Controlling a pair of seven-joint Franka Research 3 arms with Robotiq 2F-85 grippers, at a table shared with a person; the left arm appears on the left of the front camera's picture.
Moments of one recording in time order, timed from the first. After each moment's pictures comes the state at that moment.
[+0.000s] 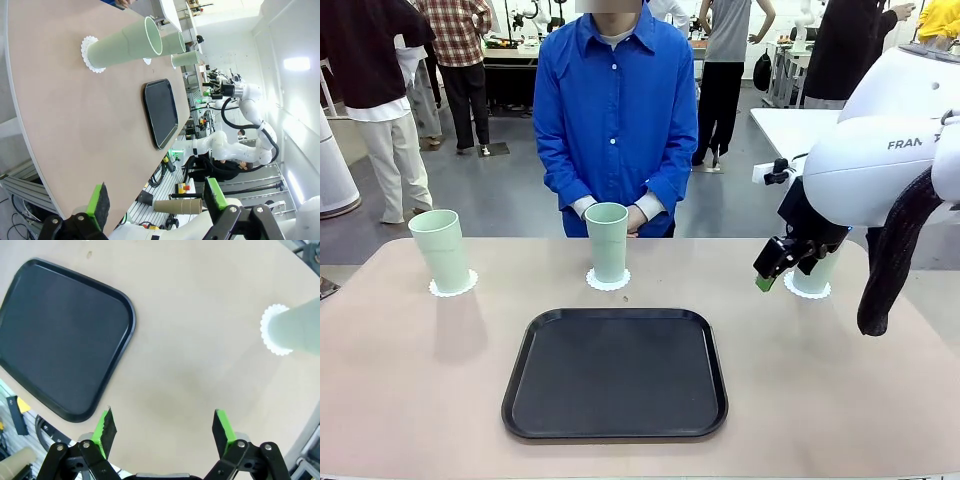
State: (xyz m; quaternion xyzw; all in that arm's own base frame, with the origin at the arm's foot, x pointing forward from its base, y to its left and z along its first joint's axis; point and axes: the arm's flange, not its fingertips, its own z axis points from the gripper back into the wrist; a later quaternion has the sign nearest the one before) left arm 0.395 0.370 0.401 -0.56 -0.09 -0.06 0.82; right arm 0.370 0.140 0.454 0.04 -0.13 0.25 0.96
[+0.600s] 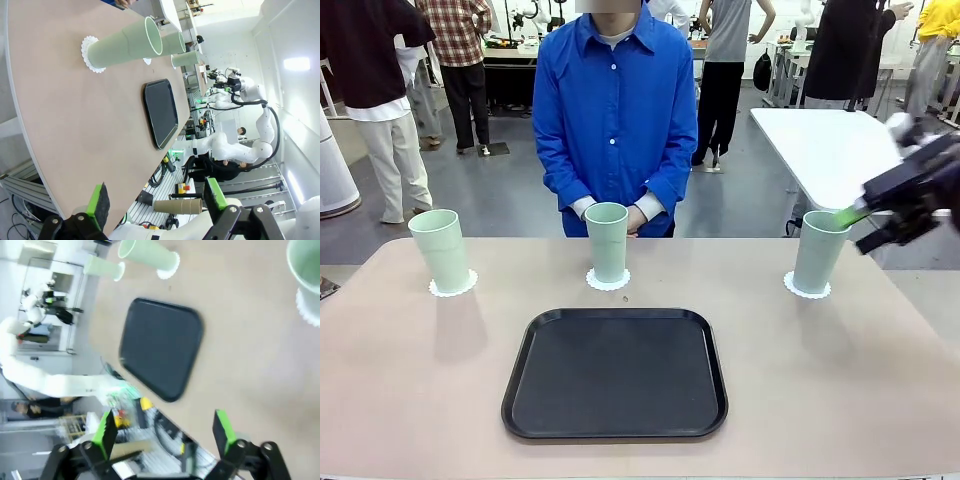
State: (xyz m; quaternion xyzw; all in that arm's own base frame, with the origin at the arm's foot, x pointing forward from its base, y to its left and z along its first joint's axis) left arm 0.395 0.370 0.401 -0.56 -0.09 -0.06 0.82; right arm 0.378 -0.051 0.498 0.42 -0.09 0.11 0.89
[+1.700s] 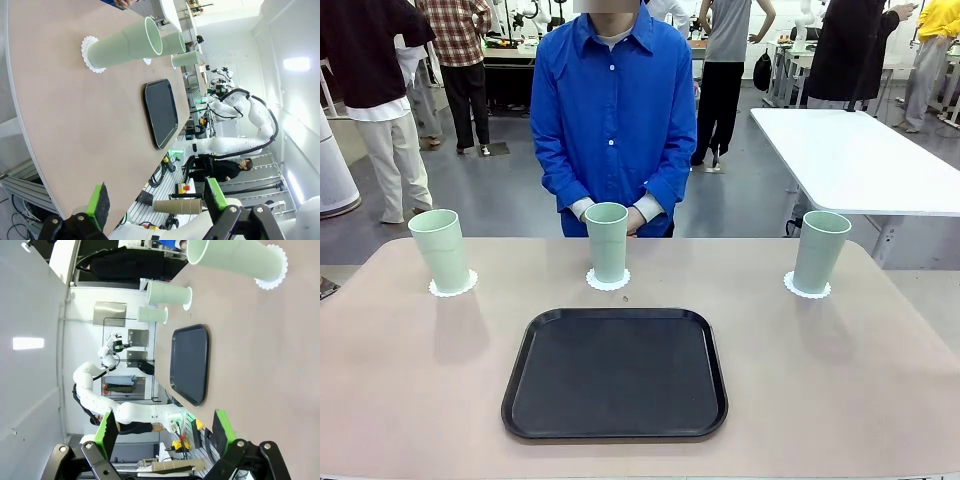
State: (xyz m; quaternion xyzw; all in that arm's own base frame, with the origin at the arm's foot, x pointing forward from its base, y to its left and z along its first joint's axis) left arm 0.395 0.370 0.401 -0.56 -0.09 -0.06 0.82; right arm 0.327 -0.222 0.395 0.61 -0.12 -0.05 0.78
